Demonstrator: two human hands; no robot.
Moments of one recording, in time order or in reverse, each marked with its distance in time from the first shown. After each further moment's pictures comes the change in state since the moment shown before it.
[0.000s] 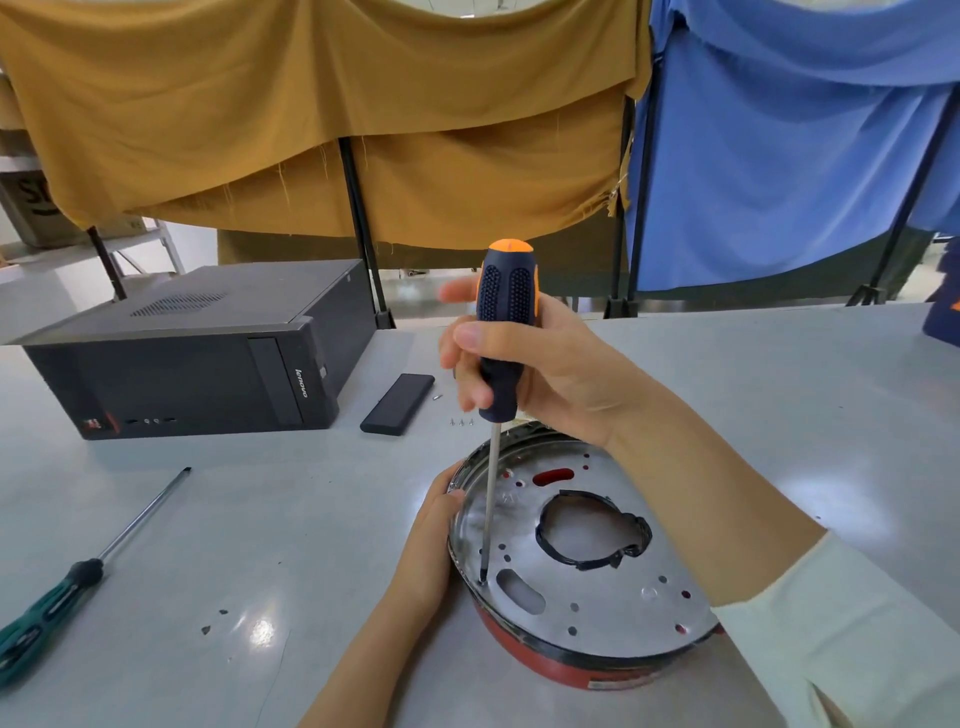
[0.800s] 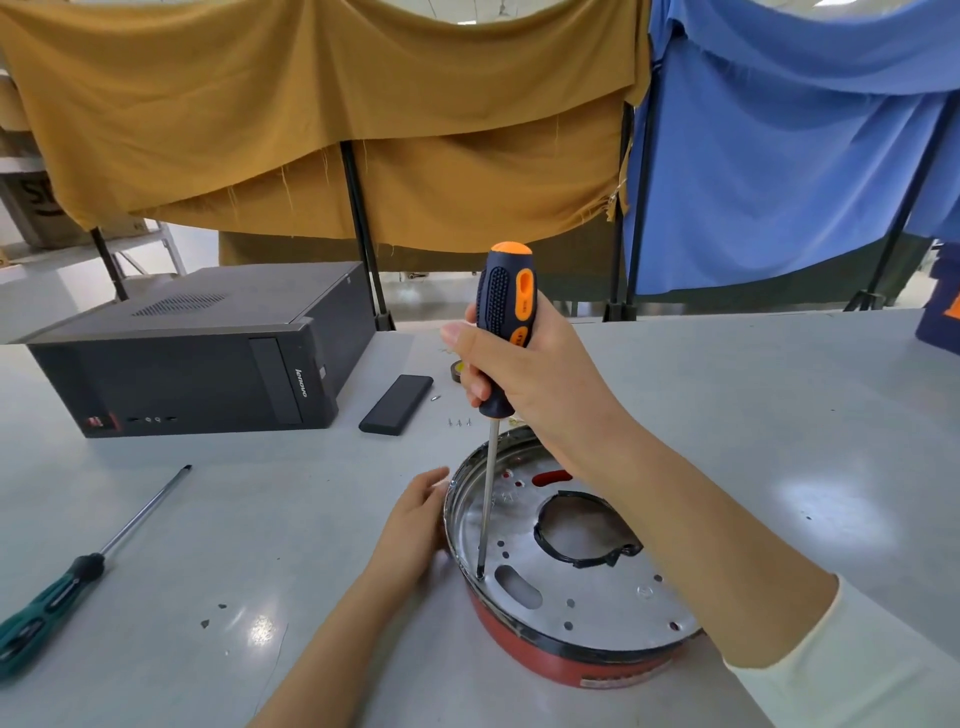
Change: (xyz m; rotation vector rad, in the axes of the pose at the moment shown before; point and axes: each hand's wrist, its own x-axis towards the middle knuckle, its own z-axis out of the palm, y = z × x) left_hand -0.003 0.027 -0.010 0.282 0.034 -0.102; right_hand -0.009 0.008 0.019 -0.311 0.358 -0.116
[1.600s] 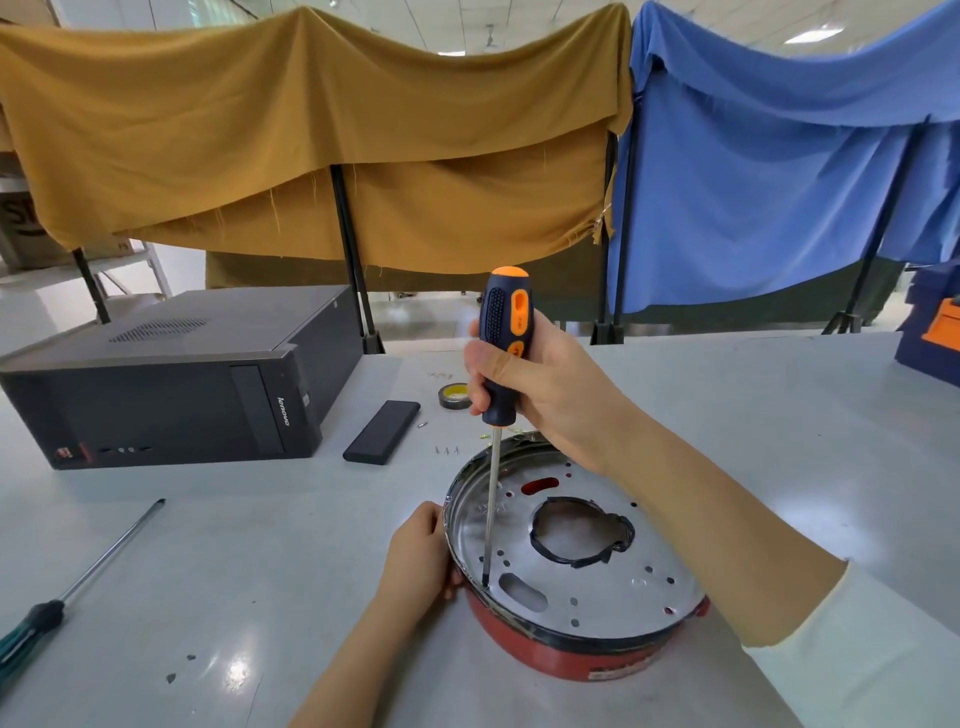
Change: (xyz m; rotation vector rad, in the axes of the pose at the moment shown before) left_hand 0.027 -0.010 0.021 0.192 0.093 0.008; right_hand 0.022 0.011 -0.034 0.062 -0.132 0.060
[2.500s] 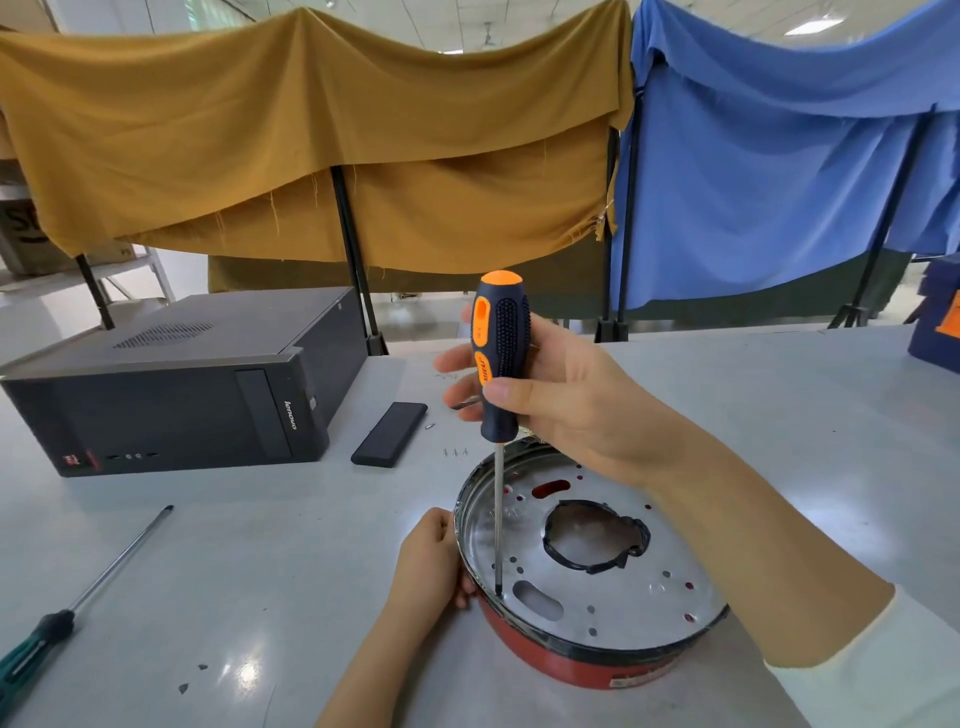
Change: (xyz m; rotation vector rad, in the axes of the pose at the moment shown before) left_hand -0.001 -0.005 -0.002 -0.005 -0.032 -0.012; right_hand -0.008 -0.003 -0.002 0.074 -0.206 -0.022
